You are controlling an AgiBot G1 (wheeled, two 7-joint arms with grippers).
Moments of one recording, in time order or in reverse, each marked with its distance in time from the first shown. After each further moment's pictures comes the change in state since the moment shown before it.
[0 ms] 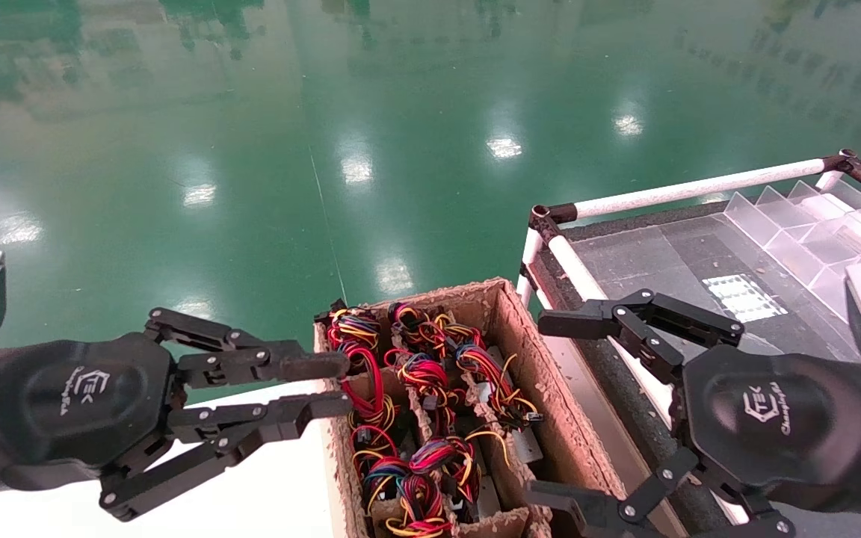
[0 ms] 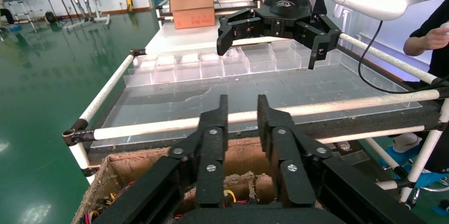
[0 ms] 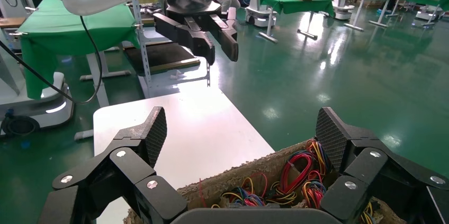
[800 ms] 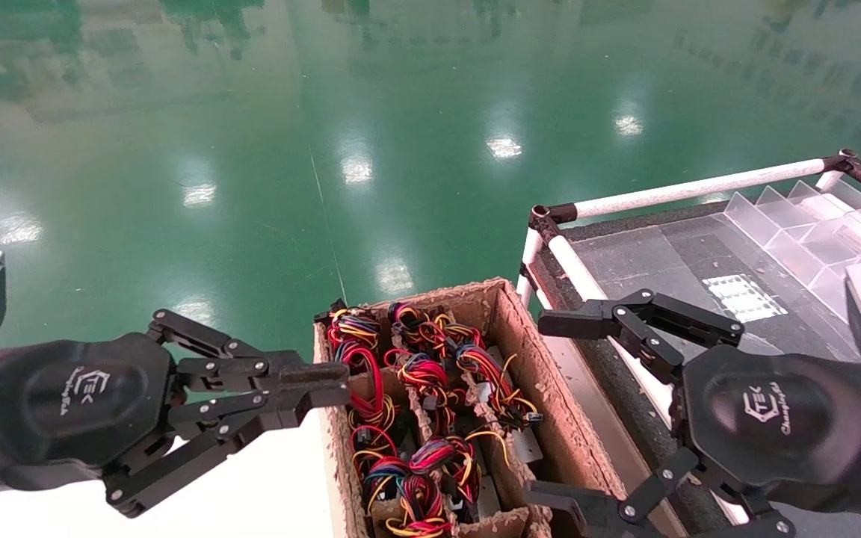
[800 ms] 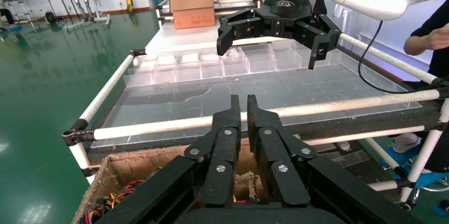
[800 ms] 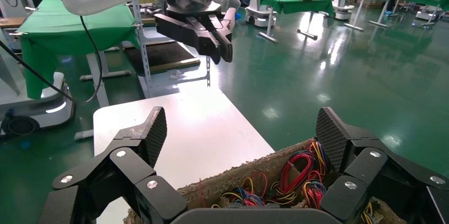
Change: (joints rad) left arm 0.000 0.000 0.000 0.000 0.000 0.000 0.000; right arm -0.001 -0.001 -0.001 0.009 0.008 -0.009 0.003
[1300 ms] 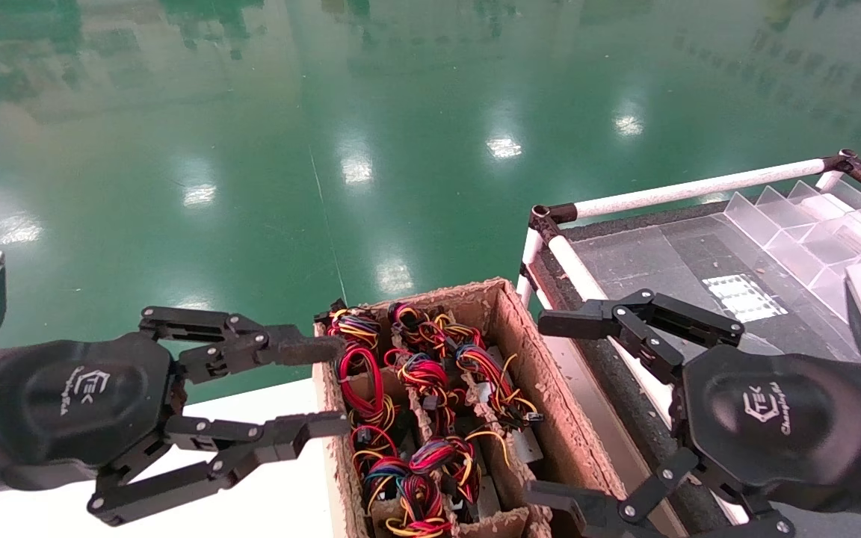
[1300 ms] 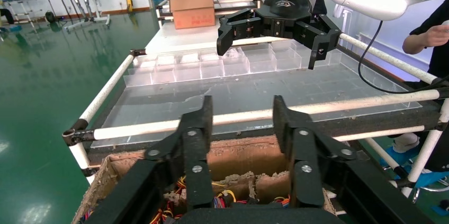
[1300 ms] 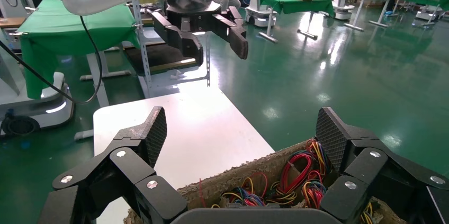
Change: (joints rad) left arm 0.000 0.000 0.000 0.000 0.000 0.000 0.000; right arm 0.000 0.000 0.000 0.000 0.000 0.000 0.000
